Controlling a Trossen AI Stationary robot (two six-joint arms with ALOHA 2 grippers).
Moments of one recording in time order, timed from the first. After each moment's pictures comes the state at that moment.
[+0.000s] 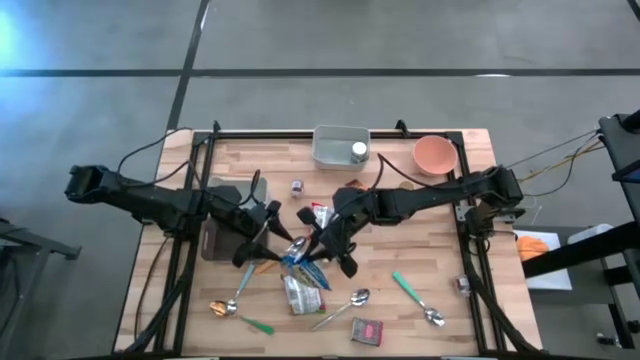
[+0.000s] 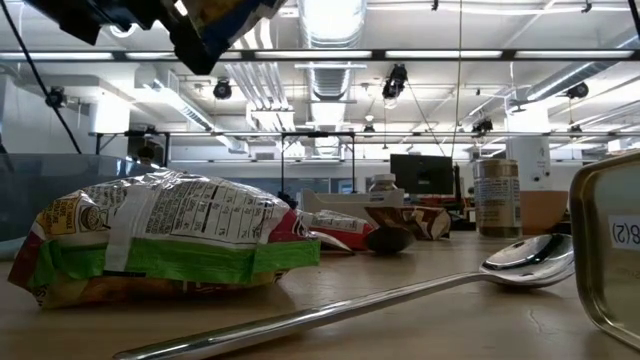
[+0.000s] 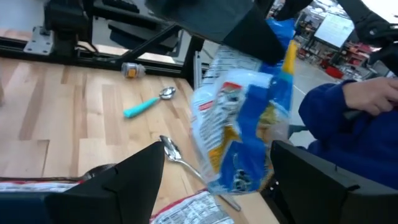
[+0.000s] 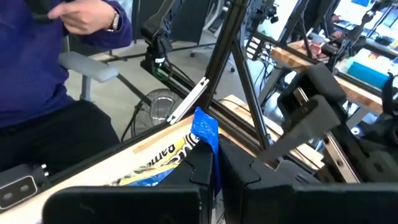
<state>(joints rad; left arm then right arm) -0.11 1.06 0.57 0.24 0.40 -0.24 0.13 1.77 1.43 0.06 -0.50 -0.40</state>
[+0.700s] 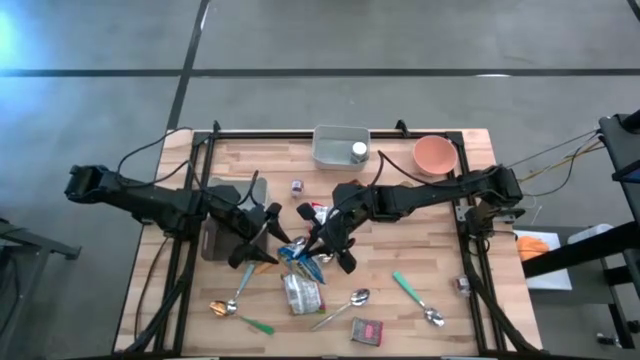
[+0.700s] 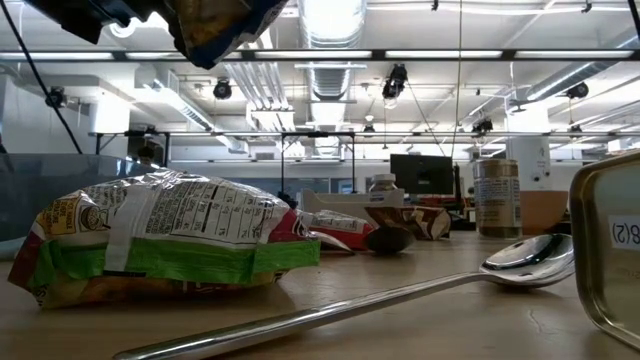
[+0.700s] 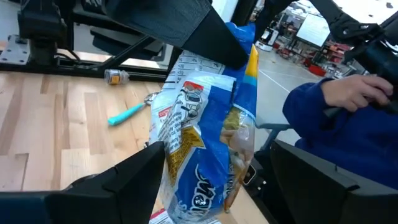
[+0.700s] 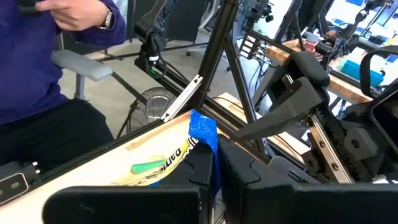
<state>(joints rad) -0.11 1.06 0.57 0.27 0.45 -0.23 0.11 1.77 1.43 0.06 -0.51 -0.40</state>
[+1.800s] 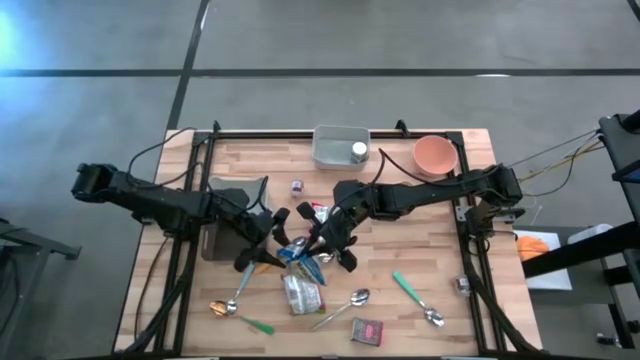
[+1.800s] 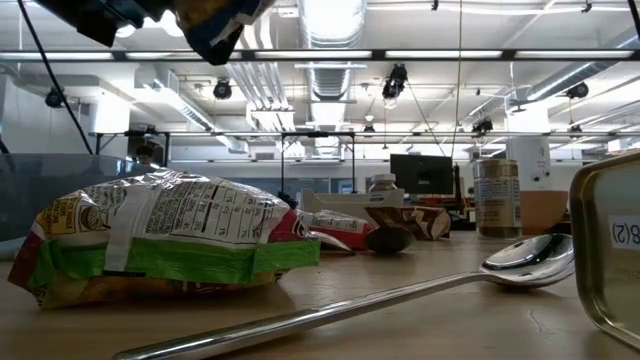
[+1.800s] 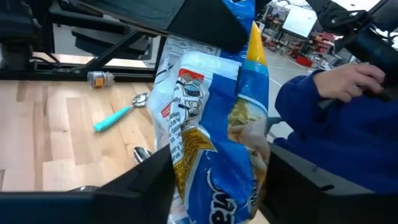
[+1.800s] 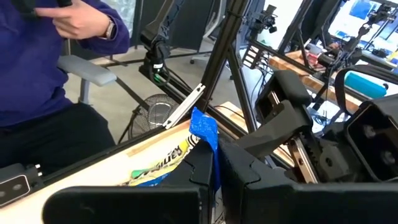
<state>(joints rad) -0.13 1.16 0.60 0.34 0.51 -0.19 0.10 1.77 1.43 0.09 -0.55 -0.42</state>
